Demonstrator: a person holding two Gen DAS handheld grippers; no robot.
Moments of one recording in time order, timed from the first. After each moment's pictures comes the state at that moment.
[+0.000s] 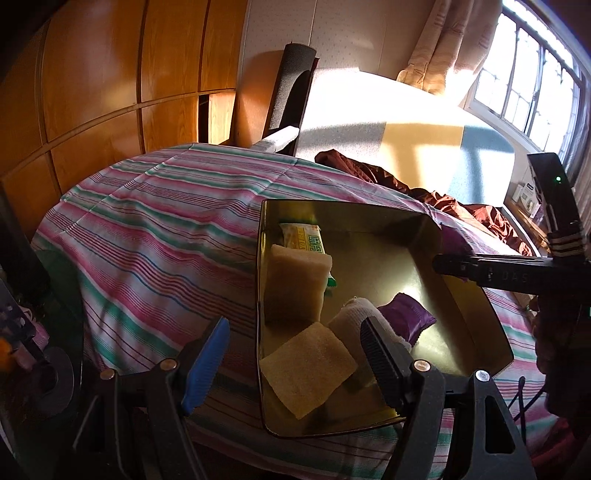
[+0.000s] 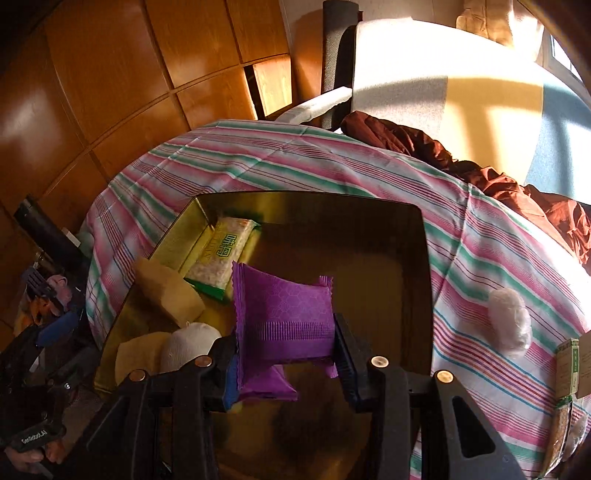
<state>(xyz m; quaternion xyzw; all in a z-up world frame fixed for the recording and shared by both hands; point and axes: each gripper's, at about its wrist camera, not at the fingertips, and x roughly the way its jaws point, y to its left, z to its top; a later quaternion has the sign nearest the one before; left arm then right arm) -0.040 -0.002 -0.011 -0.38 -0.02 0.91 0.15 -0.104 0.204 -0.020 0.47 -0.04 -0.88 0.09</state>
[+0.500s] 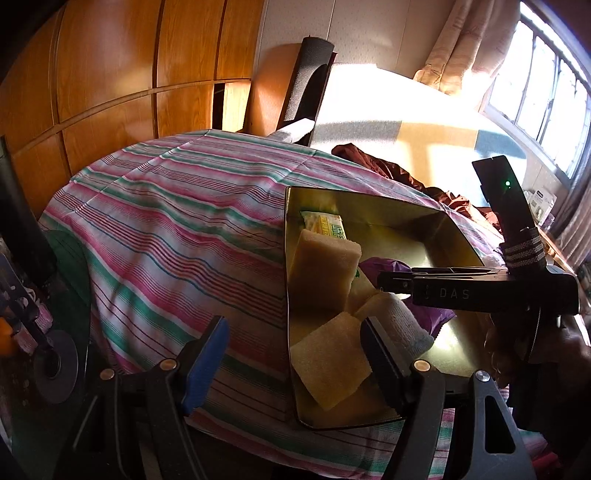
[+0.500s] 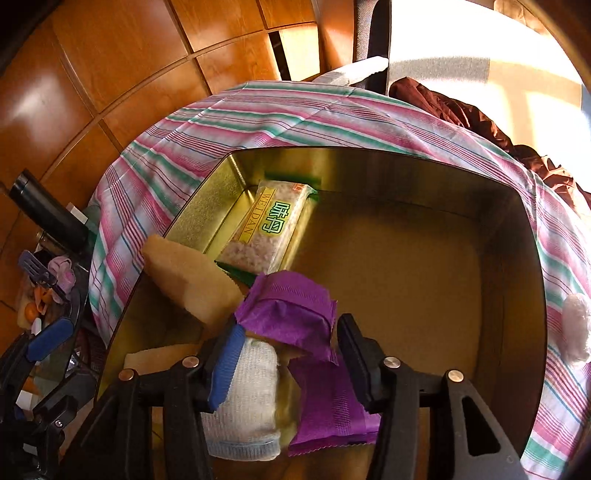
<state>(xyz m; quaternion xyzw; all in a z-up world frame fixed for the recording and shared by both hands) -0.041 -0.019 -0.024 -0.40 -0.03 0.91 0.13 -0.120 0.162 -0.053 0.50 -0.04 -0.85 0.12</state>
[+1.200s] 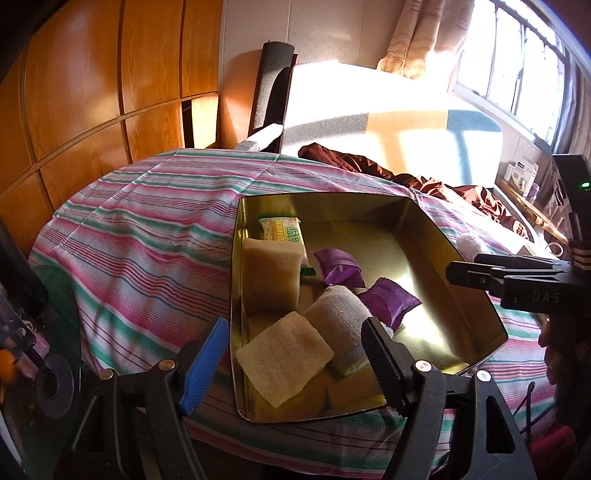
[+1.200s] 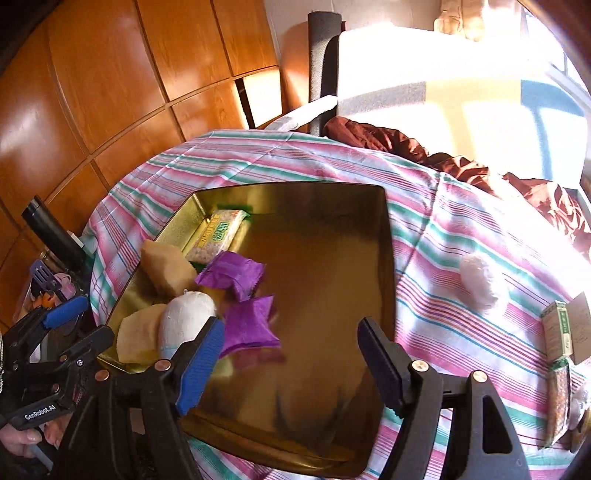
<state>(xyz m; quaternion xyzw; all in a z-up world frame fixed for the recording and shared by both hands) -0.023 0.025 -0.008 -0.38 0.02 0.91 0.17 -0.029 0.257 -0.001 0.44 -0.06 -0.90 0.04</state>
